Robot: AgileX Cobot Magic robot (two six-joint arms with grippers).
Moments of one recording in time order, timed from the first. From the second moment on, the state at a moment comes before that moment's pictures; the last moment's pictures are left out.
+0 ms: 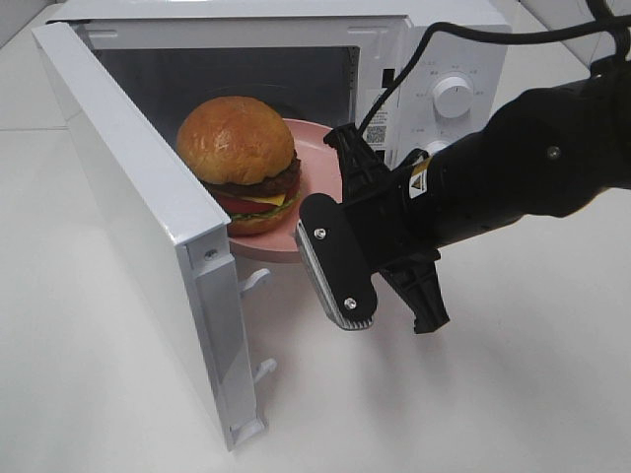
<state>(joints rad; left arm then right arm) 0.05 0.00 -0.52 -0.16 1.07 0.06 0.70 1.64 -0.85 0.13 0.10 -1.62</state>
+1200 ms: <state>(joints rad) 0.05 0.00 -0.52 -0.16 1.07 0.06 0.63 1.82 -1.05 0.10 0.16 -1.64</state>
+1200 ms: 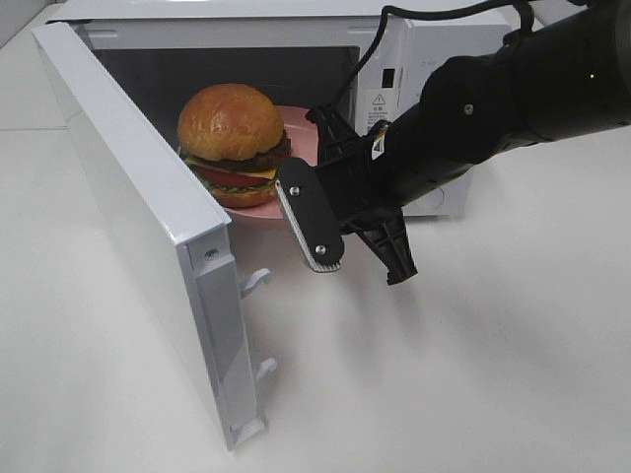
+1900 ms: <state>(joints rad) 0.05 0.00 -0.52 -0.16 1.07 0.06 0.63 1.91 -1.15 0.09 0.14 -1.62</state>
